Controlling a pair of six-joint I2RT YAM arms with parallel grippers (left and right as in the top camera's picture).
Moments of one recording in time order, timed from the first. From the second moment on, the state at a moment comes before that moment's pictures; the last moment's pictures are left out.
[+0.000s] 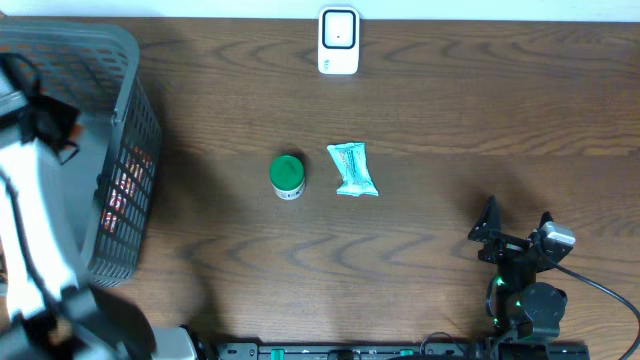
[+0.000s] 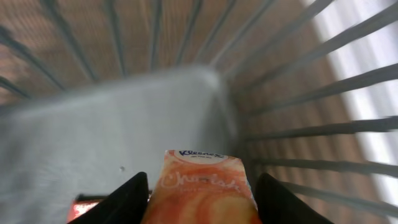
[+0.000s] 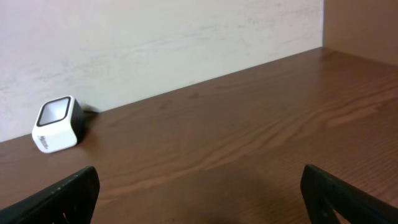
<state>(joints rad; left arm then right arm) 0.50 1.54 1.47 -0.79 -0.14 -0.71 -0.05 0.02 0.01 -0.06 0.15 0.26</state>
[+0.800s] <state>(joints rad) 0.47 1.31 1.47 -0.89 -0.01 -0.70 -0.05 0.02 0.01 -0.06 0.15 0.26</state>
